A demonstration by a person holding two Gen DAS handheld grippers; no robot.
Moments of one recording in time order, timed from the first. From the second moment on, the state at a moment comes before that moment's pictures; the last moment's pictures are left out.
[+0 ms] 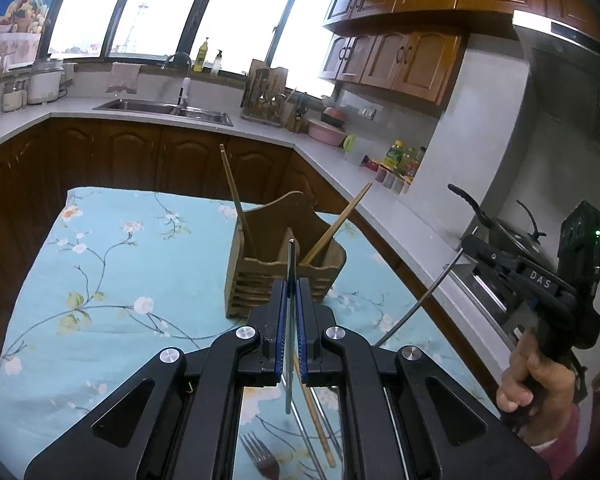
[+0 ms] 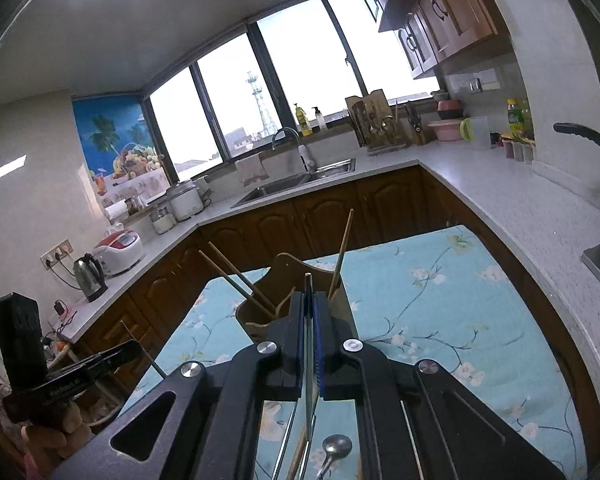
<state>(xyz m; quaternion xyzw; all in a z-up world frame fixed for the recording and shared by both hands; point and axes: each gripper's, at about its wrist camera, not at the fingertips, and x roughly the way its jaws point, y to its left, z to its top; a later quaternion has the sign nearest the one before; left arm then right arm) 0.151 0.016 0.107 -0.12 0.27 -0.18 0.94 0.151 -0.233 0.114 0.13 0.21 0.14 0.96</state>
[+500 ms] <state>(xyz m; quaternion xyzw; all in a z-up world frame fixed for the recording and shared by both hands) 0.176 0.024 0.149 -0.11 0.22 -0.17 0.95 0.177 -0.233 0.148 0.13 0.17 0.14 0.97</state>
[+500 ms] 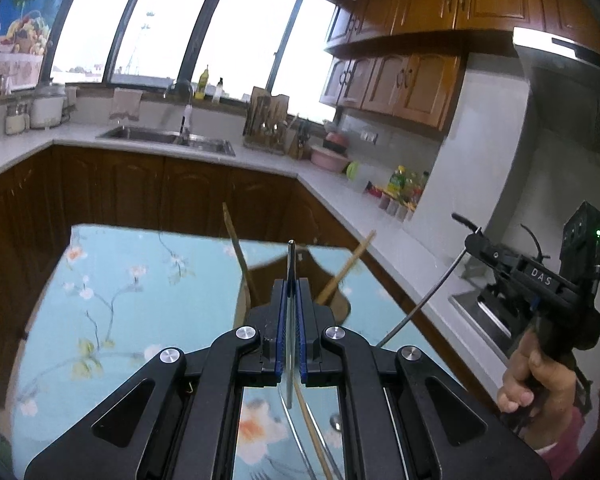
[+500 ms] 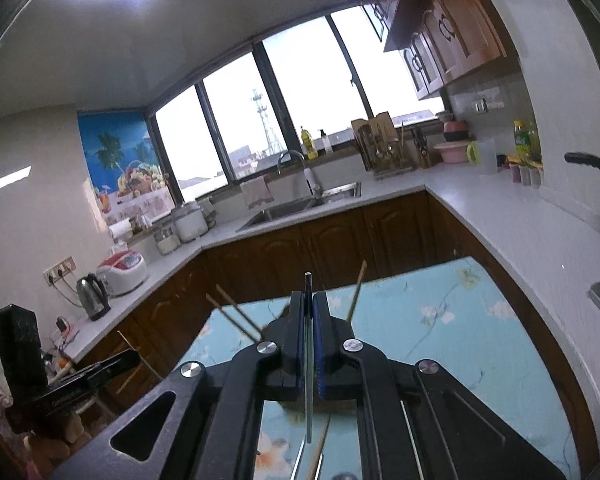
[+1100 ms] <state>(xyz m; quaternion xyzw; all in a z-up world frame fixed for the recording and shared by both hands) 0.272 0.027 0.144 -0.16 0.19 -0.13 0.96 0.262 -0.230 0.147 0.14 0.16 0.10 0.97</state>
